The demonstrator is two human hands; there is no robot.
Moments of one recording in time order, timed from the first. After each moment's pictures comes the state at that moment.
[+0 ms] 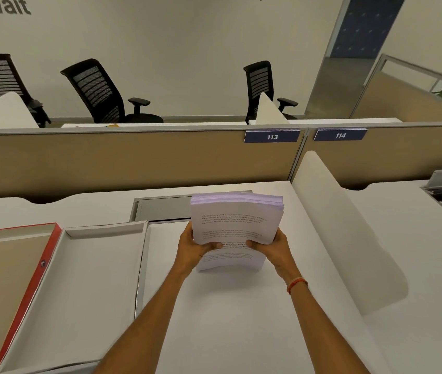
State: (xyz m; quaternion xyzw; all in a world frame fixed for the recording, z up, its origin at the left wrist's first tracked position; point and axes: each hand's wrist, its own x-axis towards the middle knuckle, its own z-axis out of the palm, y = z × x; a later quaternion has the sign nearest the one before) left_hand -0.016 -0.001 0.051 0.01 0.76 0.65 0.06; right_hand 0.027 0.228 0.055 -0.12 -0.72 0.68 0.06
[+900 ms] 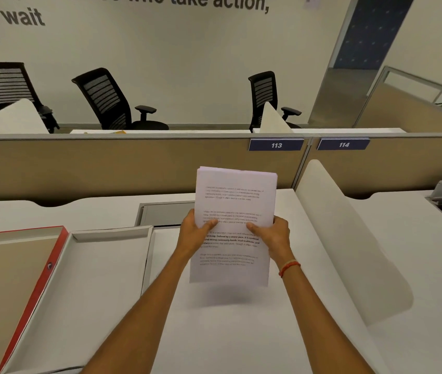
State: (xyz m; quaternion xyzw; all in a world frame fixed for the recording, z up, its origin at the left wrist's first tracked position) left_hand -0.044 -0.006 0.097 0.00 0.79 0.61 0.05; right_hand -0.007 0.206 0.106 -0.23 -0.73 0.63 0.07
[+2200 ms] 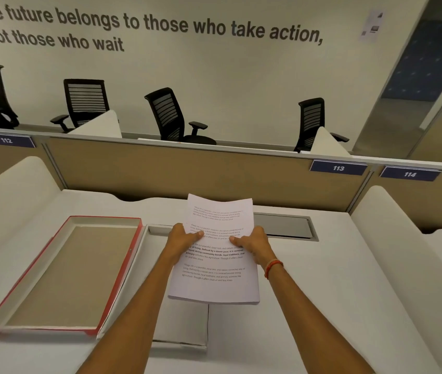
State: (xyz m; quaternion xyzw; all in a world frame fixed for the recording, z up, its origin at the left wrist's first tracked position) left_hand -0.023 -0.230 0.109 -0.10 0.80 0.59 0.07; right_hand -0.016 -0.019 0.127 -0.14 -0.80 0.58 -0.09
